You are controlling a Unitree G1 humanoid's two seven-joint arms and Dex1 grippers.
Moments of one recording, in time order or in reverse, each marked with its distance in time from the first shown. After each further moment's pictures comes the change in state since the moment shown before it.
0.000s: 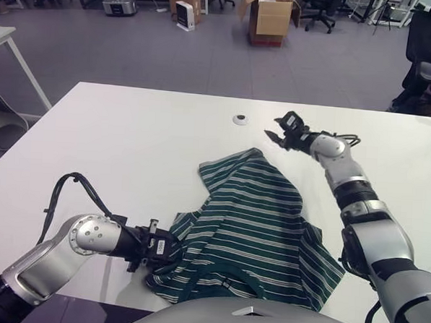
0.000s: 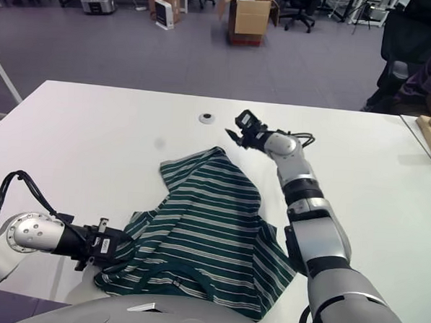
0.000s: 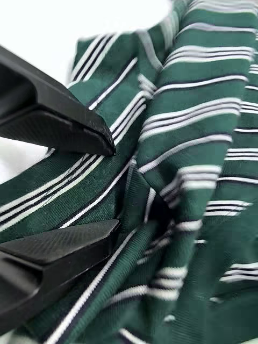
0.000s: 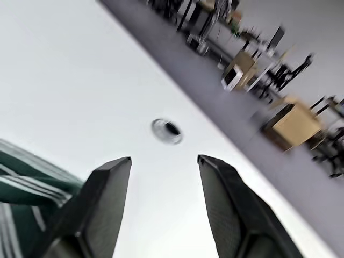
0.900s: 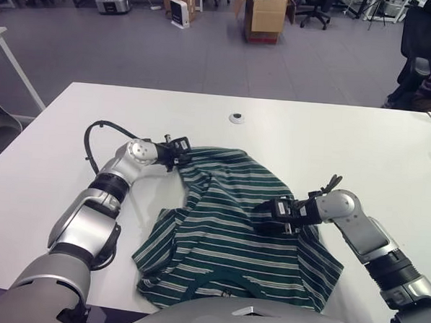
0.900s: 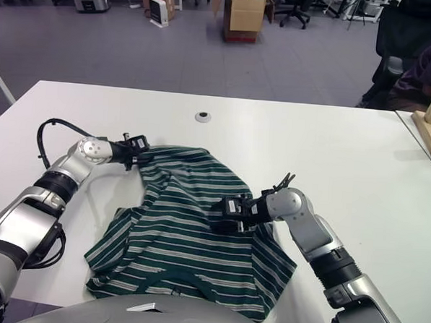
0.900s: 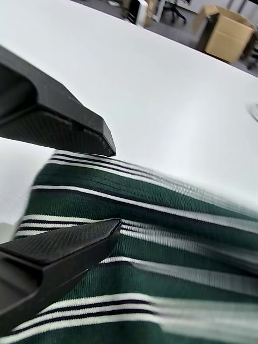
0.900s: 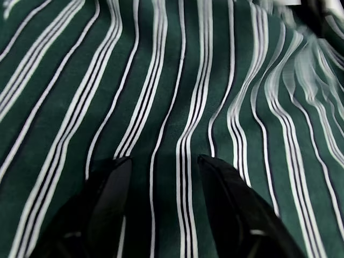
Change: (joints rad) left arm -0.972 -0.513 -0.134 1.506 0.358 -0.484 0.384; right arm 0.564 -0.237 0.263 -0.837 0.074 0.186 0.531
